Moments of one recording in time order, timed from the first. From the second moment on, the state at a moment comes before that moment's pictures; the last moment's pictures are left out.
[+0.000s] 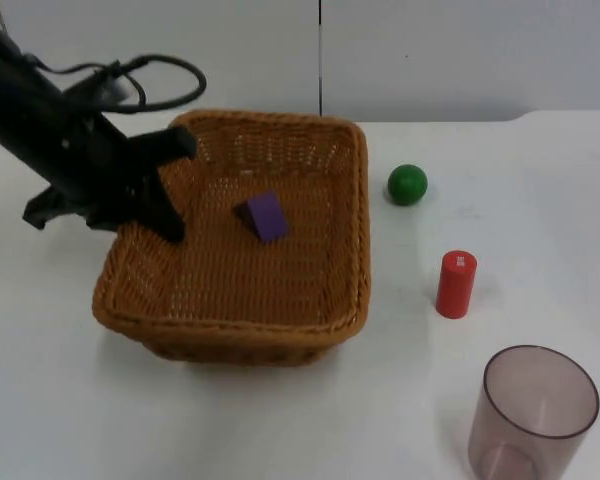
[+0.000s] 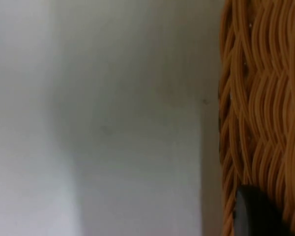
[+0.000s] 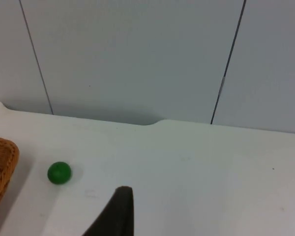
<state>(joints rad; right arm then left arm) -0.09 0.86 -1.07 0.18 0.72 -0.27 -0.08 2.10 -1.28 -0.79 0.73 0.50</state>
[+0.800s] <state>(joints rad) -0.09 0.86 -1.07 0.17 0.73 -0.27 -0.08 2.18 -1.28 -0.87 0.69 0.54</state>
